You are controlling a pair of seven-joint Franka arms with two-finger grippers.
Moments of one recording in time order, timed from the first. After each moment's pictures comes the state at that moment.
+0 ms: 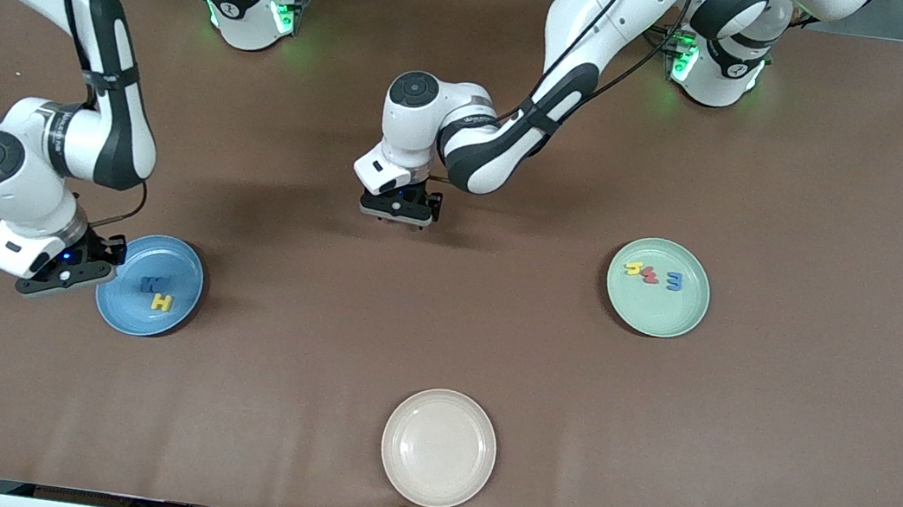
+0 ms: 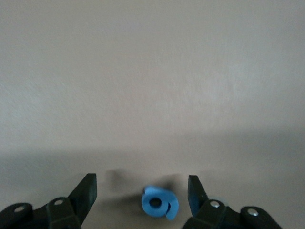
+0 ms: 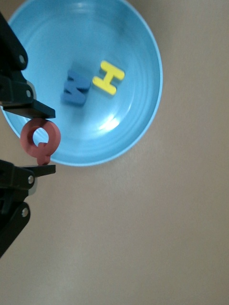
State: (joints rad) left arm -0.87 0.92 -0.20 -1.38 0.38 2.44 -1.17; right arm 0.24 0.47 -0.37 -1.95 -0.02 2.54 -0.53
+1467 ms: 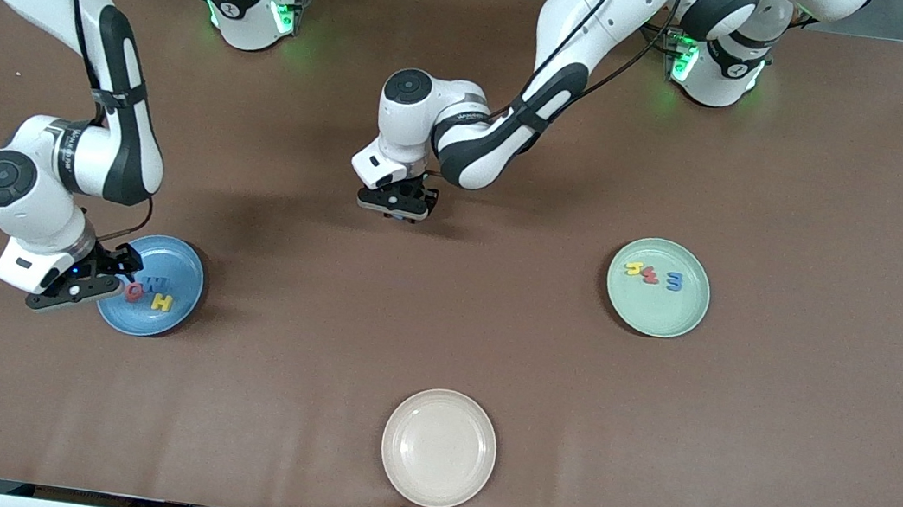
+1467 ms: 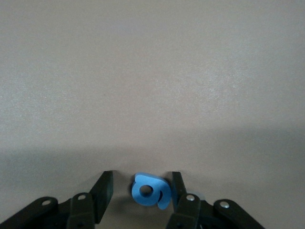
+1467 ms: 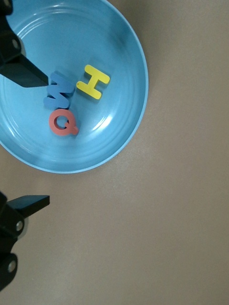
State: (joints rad) left arm -0.88 0.94 -0.20 -1.37 0.38 2.44 -1.18; right arm 0.25 0.51 -0.35 -1.92 -0.02 2.54 -0.51
